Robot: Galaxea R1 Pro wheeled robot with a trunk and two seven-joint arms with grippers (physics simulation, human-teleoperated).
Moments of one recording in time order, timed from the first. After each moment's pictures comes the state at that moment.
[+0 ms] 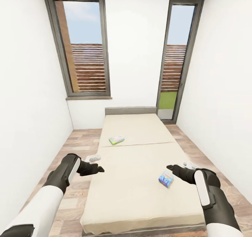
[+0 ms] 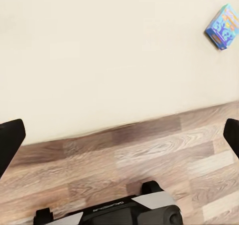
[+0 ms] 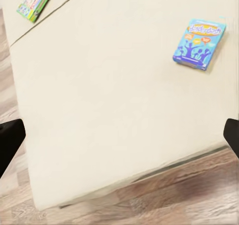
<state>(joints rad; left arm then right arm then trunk) -0.76 0.01 0.06 -0.76 0.01 1.02 -0.35 -0.47 0.02 -0.34 -1.29 -0.31 0.99 -0.02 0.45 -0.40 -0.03</state>
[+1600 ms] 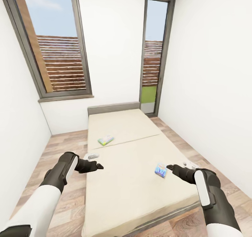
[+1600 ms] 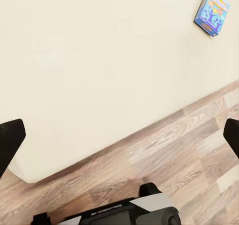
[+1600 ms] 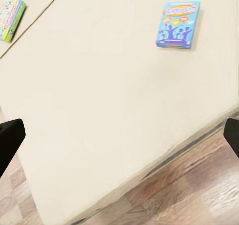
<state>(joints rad) -0.76 0.03 0.06 -0.80 0.01 1.02 -0.40 -0.46 0.03 -0.34 -1.29 -0.31 0.98 -0.02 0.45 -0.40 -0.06</state>
